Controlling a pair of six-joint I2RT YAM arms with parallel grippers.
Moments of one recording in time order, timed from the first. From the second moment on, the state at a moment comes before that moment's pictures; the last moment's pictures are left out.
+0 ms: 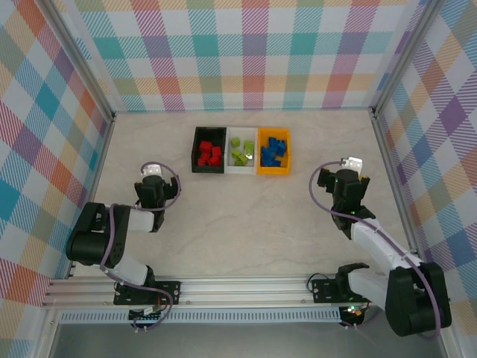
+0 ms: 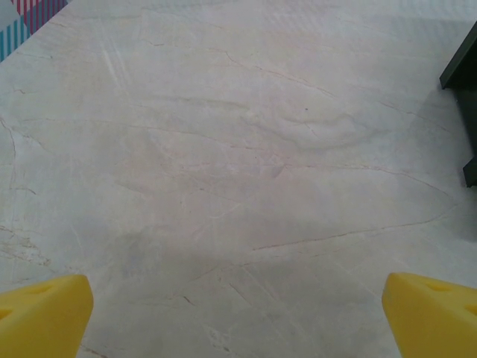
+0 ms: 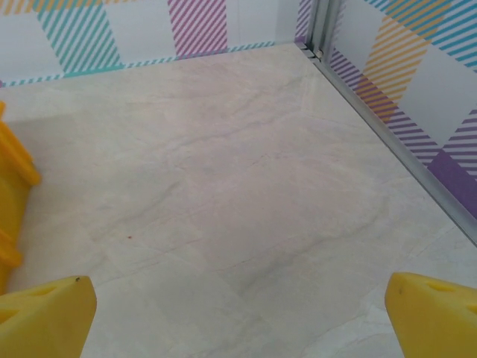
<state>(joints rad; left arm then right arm) -0.10 1.56 0.39 0.69 -0.29 -0.13 0.16 1.08 0.44 0.20 0.41 0.17</state>
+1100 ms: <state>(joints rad) -0.10 1.56 0.39 0.73 -0.29 -0.13 0.04 1.53 0.39 0.75 0.11 0.09</state>
